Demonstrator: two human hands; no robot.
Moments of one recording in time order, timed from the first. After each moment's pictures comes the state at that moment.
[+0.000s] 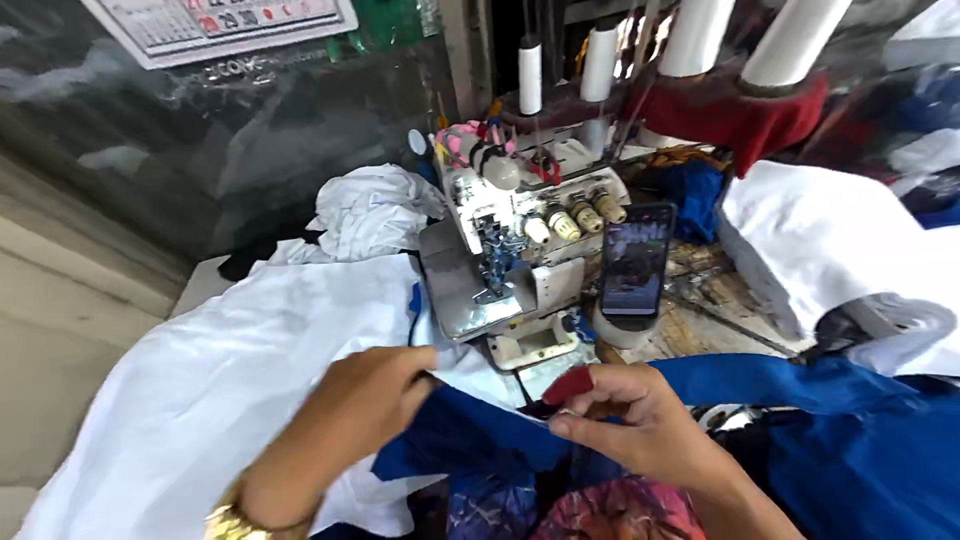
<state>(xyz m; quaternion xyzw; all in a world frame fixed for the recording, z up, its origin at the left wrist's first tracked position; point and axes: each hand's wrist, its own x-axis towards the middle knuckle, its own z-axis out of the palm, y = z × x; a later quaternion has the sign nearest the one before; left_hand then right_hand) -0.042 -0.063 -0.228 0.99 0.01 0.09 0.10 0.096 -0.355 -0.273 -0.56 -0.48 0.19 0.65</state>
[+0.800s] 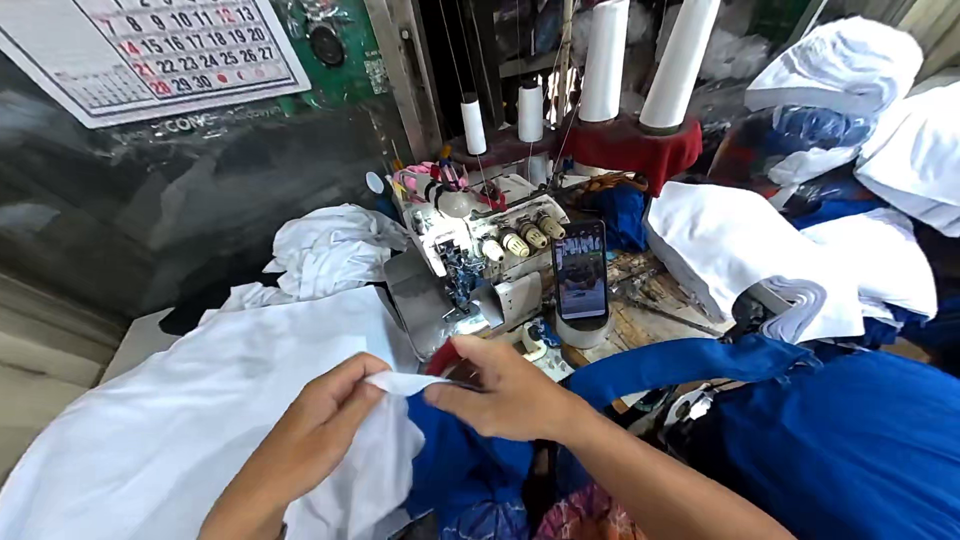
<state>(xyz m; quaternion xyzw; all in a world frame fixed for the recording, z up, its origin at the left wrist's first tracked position) -0.053 -0.033 -0.239 0.89 -0.01 0.14 0.43 0.078 -0.262 -0.237 -0.64 -0.47 0.22 0.56</state>
